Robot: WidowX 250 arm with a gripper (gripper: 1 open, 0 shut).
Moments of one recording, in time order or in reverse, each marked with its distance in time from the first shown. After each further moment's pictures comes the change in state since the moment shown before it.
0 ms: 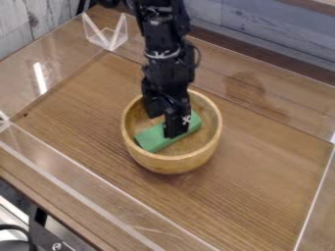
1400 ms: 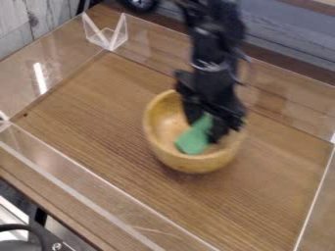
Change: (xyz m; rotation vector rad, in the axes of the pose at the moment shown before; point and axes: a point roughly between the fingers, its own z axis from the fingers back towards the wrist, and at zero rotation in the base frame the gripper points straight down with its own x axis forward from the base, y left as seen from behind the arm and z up) arm 0.052 -0.078 0.004 0.094 -0.140 0.124
